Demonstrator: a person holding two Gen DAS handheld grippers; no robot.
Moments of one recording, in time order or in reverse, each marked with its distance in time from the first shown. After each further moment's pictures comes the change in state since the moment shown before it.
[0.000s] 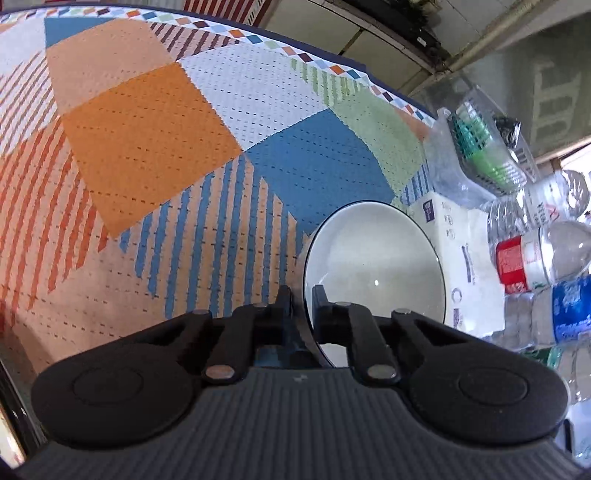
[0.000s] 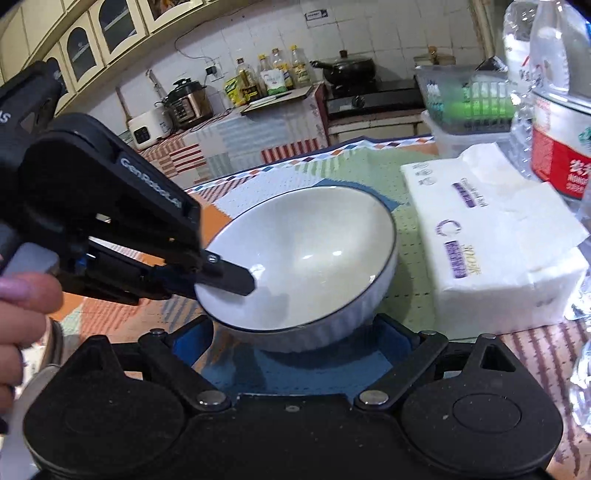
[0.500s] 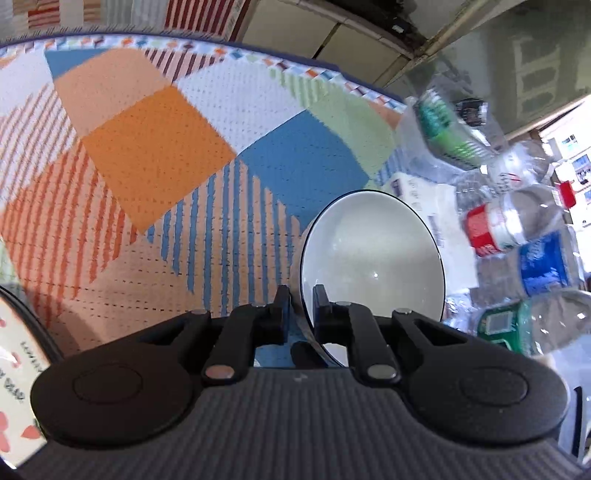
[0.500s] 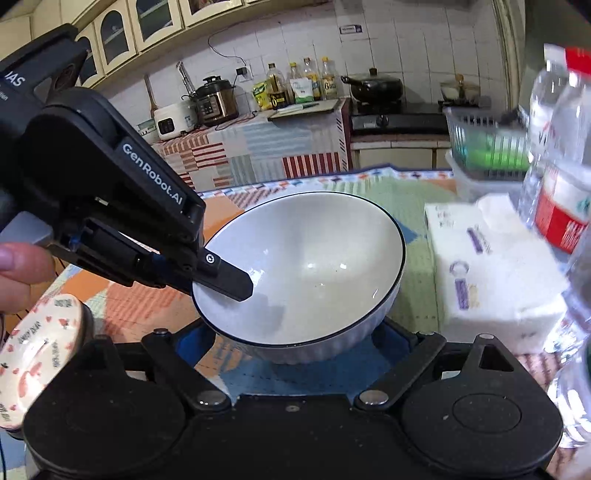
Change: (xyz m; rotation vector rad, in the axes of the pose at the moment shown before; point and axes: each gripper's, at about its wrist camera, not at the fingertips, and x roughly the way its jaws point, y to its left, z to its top) left arm -0.060 -0.011 -0.011 0.094 0.014 -0.014; right arm -0.039 0.031 0.012 -0.120 -0.015 0.020
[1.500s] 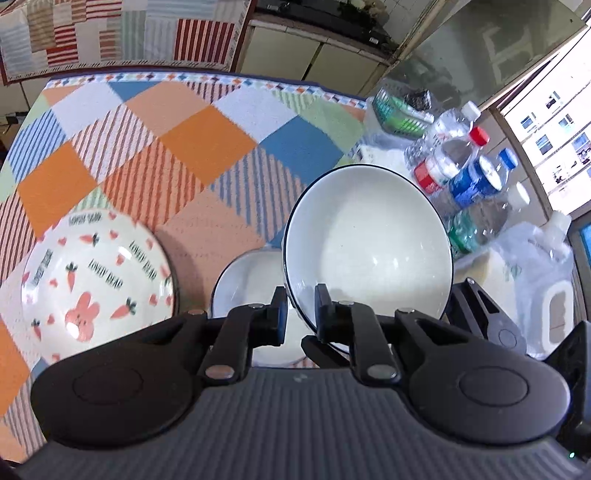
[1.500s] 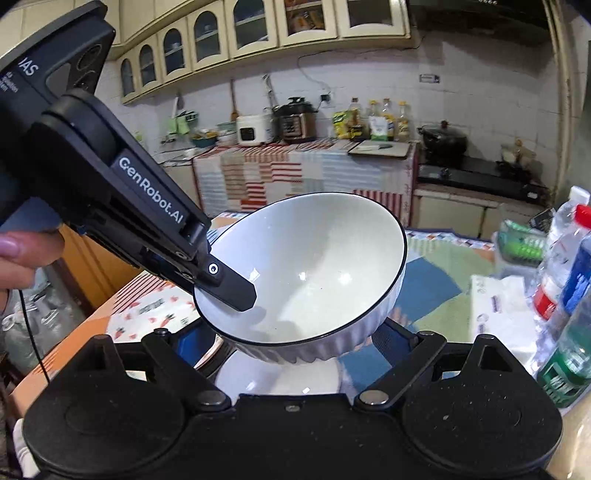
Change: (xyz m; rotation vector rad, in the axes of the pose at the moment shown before) left arm -0.157 -0.005 -0.099 0.078 -0.040 0.050; right arm -0.127 0.082 0.010 -0.196 -0.030 0.145
